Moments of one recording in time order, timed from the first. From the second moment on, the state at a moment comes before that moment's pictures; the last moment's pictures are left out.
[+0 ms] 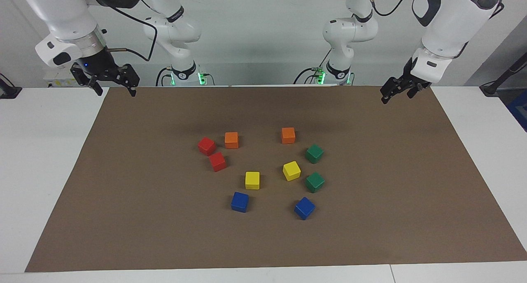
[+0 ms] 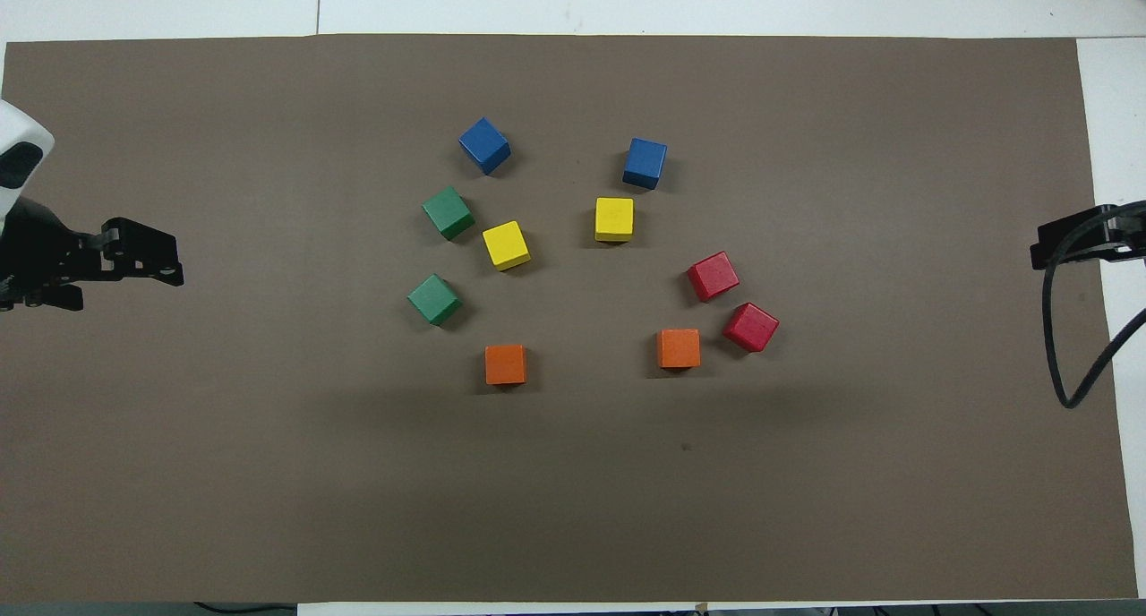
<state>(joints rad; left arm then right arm) 0.01 -0.04 -0.09 -1.67 -0.02 1.54 -0.25 -0.09 -0.02 0.05 -1.55 -0.04 1.48 -0.01</state>
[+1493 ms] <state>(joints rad) 0.01 -0.04 -0.09 -1.67 -0.02 1.54 -0.25 -0.09 -0.01 0.06 -1.56 -0.04 1.50 0.00</state>
